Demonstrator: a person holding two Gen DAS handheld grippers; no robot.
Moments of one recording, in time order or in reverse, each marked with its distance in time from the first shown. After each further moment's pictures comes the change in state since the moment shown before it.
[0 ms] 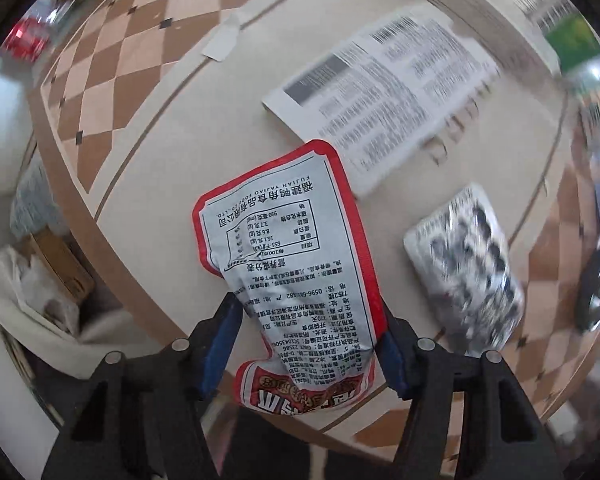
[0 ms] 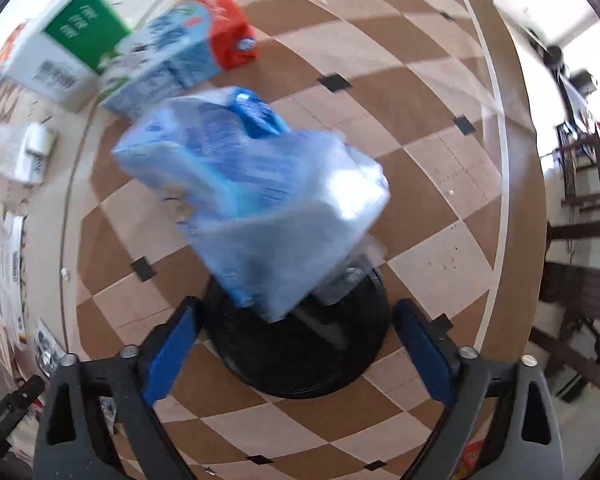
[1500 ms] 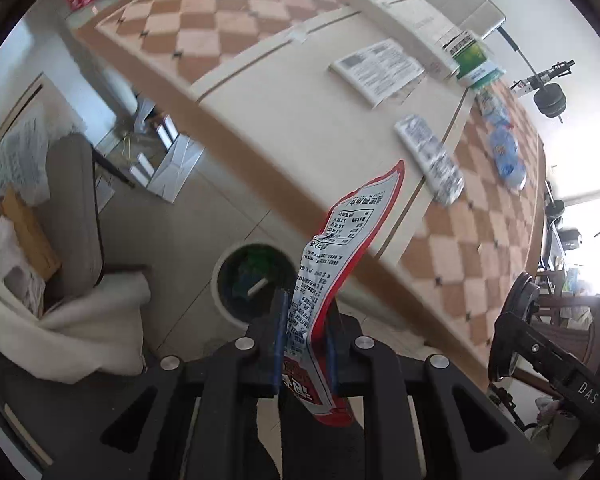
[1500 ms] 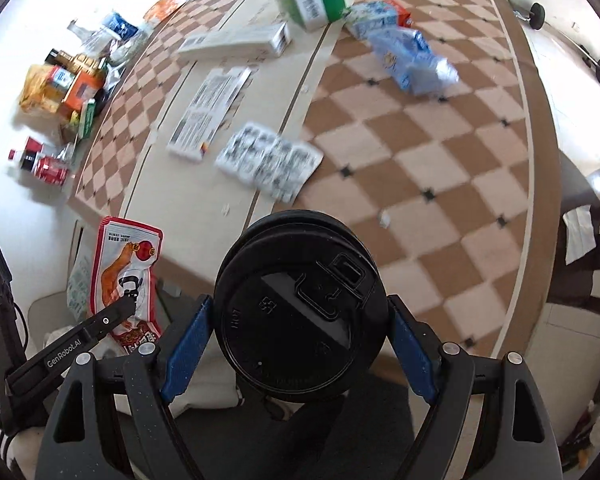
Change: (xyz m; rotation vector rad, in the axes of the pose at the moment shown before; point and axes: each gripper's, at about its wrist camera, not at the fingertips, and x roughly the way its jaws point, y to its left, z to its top) left arm -0.045 0.132 -0.159 0.009 -0.151 -0.335; right arm -0.104 0.080 -0.264 -0.079 -0.101 0.312
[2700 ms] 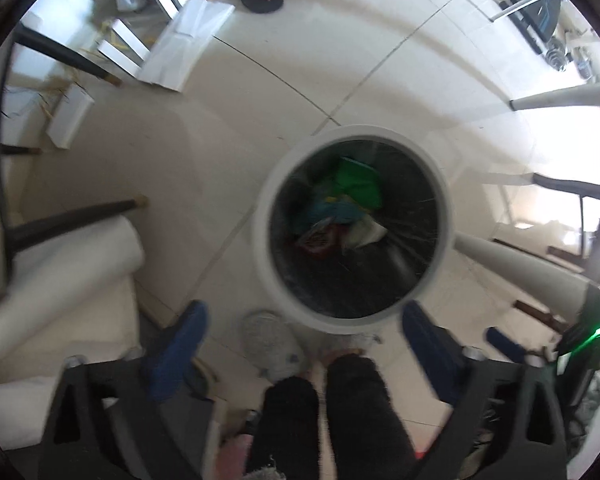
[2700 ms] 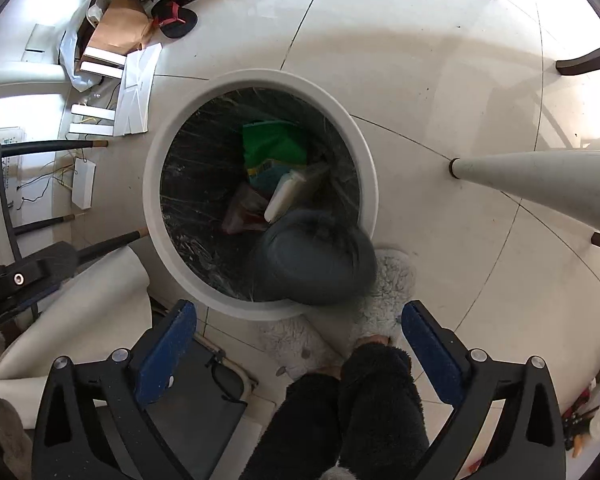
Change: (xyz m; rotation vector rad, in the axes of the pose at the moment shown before) left arm 0.340 0.127 -0.025 0.003 0.306 0.172; right arm 0.476 -0.051 -0.134 -0.010 0.379 -0.121
